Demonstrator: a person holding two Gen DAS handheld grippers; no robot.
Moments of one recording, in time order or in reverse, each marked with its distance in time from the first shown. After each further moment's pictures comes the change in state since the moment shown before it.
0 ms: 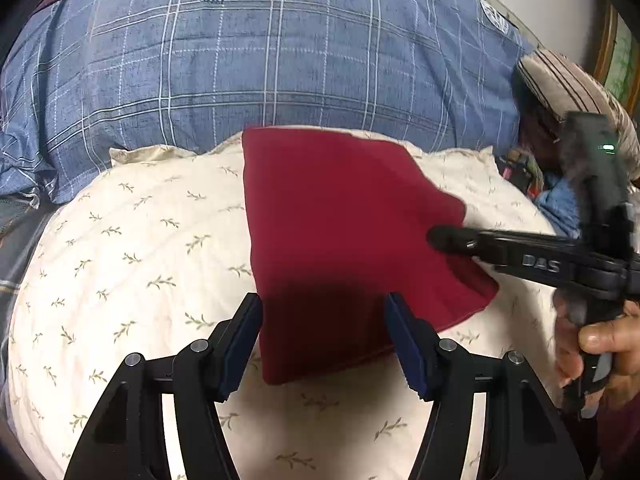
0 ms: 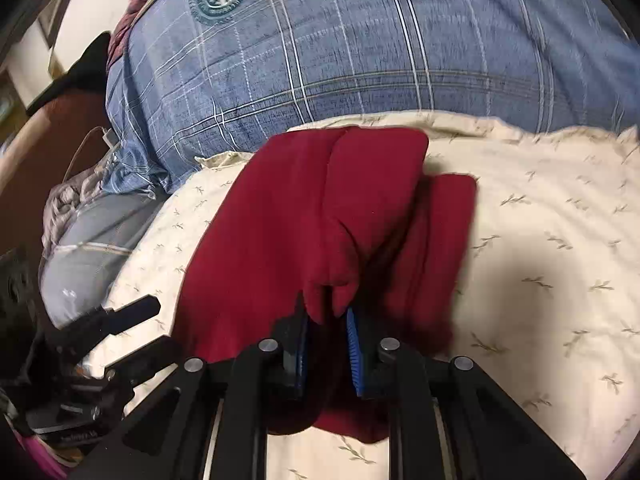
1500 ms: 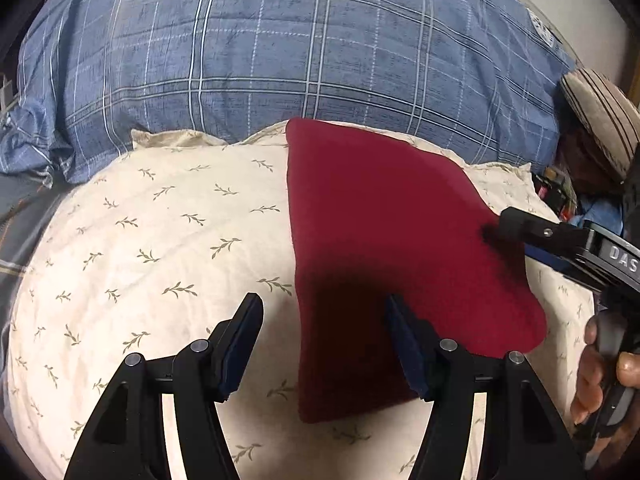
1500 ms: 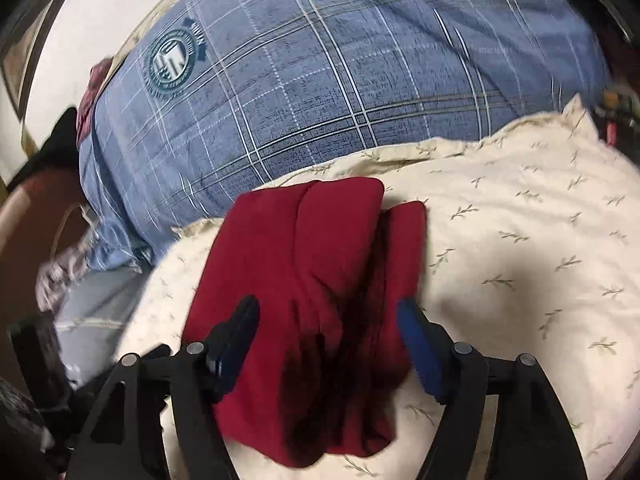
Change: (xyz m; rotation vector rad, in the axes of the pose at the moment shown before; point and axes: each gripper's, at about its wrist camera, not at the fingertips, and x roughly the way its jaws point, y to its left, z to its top) left arm 0.045 0.033 0.020 -0.116 0.021 0.075; right arm -0.004 -0.024 0.015 0.246 -0.106 -0.025
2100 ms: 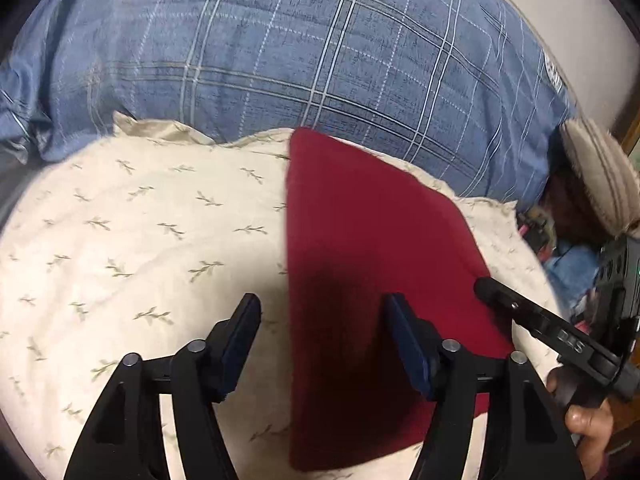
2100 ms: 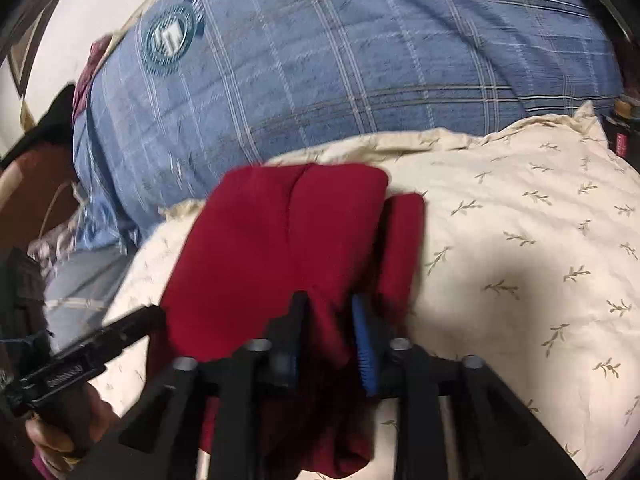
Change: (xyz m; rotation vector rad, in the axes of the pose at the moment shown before) left arm 0.025 0.029 0.023 -0.130 -0.005 -0.152; right arm 0.007 -0.012 -0.009 -0.042 -0.015 -0.038
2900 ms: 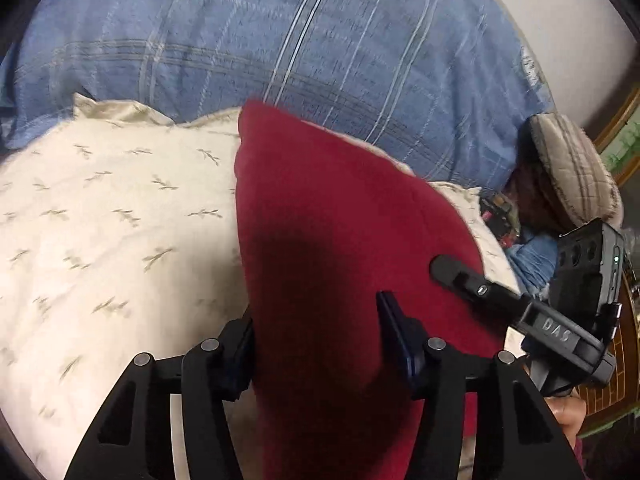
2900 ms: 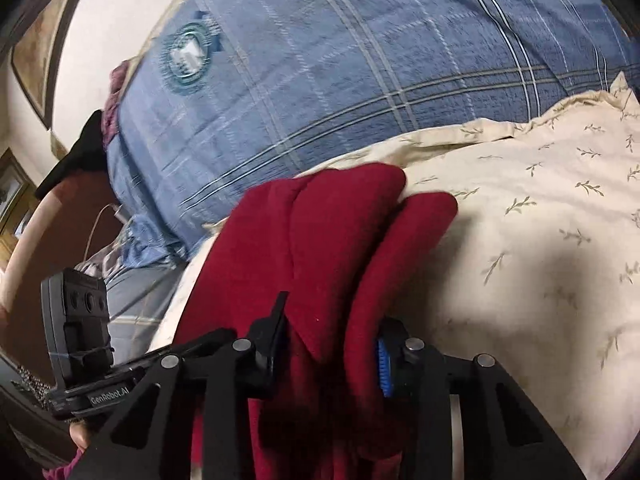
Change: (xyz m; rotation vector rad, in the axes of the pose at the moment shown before) left arm 0.009 0.004 0.015 0.007 0.076 -0.123; right arm 0.001 0.020 0.000 0.015 0.058 0.210
